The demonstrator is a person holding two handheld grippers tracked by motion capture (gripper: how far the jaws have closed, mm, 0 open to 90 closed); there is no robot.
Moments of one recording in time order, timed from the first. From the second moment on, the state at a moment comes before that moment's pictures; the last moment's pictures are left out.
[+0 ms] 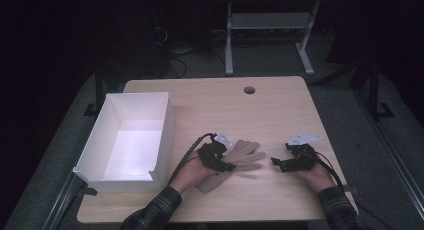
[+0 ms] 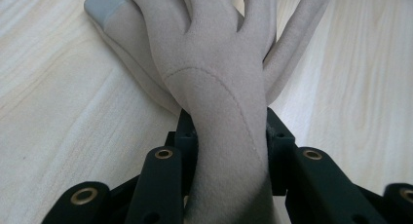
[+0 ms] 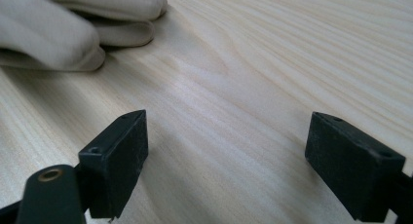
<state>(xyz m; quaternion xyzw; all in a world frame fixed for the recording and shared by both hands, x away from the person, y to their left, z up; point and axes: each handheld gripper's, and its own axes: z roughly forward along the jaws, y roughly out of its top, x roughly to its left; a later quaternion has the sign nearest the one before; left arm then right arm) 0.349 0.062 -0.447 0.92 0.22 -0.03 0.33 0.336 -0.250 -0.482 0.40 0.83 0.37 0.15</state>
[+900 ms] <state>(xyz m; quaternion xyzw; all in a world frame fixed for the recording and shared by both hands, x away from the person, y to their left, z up) 0.352 0.079 -0.346 0.90 0.25 -0.02 0.37 0.336 -0.250 -0.482 0.40 0.83 0.37 0.15</state>
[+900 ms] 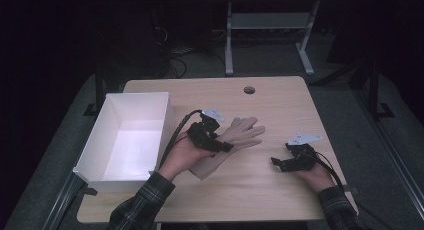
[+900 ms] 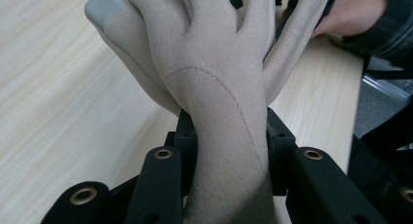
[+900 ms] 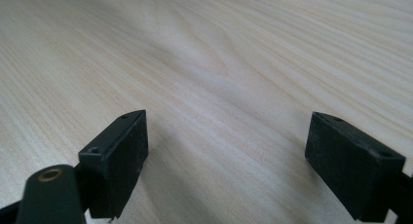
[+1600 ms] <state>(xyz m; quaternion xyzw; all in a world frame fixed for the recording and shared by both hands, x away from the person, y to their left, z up) 0.368 0.140 -0.288 0.89 0.27 0.02 0.38 0.336 -0.250 -0.482 0.40 0.83 0.37 0.15</state>
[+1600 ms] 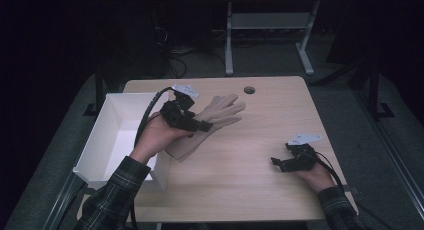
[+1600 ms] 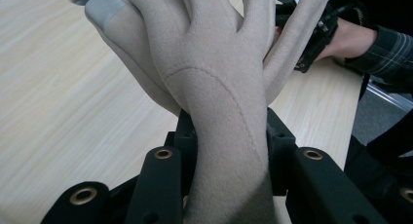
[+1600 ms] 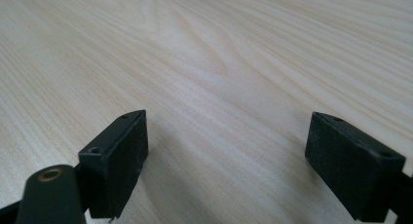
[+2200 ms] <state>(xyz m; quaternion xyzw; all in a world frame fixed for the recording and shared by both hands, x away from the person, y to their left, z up) 0.368 0.228 -0.277 0.85 0.33 0.06 0.40 0.336 -0.249 -0.483 0.40 0.83 0.37 0.15</state>
